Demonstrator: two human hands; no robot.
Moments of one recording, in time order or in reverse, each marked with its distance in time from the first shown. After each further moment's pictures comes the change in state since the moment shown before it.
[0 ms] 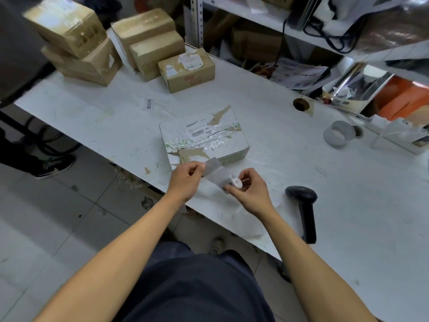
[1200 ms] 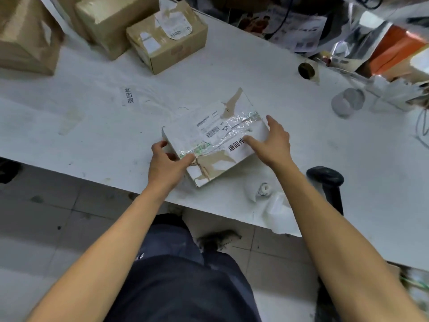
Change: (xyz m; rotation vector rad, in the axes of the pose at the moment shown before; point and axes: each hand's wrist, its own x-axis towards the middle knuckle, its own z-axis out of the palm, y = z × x) left_hand 0.120 -0.034 -0.101 0.032 -0.157 -0.309; right_hand 0.108 -0.081 0.036 -0.496 0.304 0.301
